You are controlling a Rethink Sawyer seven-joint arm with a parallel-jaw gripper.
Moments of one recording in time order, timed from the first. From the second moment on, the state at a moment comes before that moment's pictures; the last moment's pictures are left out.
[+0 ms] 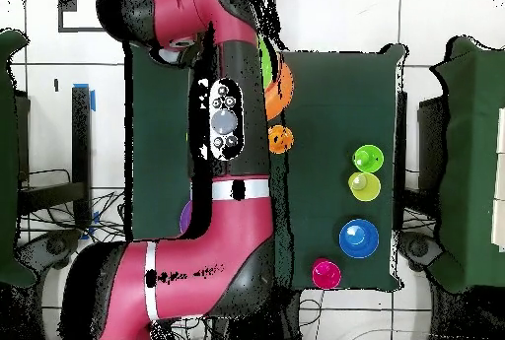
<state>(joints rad) 0.01 -0.15 0.14 0.27 -0.49 1.47 2.24</state>
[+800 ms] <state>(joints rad) 0.01 -0.07 0.13 0.13 -0.52 1.49 2.24</state>
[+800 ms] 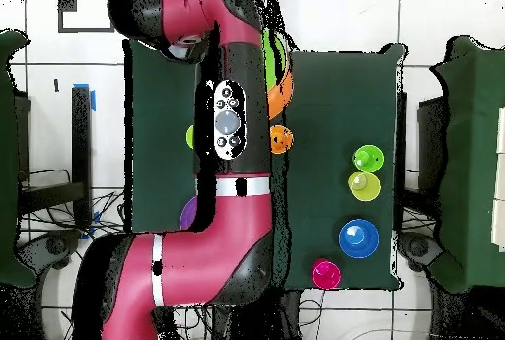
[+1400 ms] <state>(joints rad) 0.01 -0.03 0.13 0.06 -0.56 1.51 2.24</state>
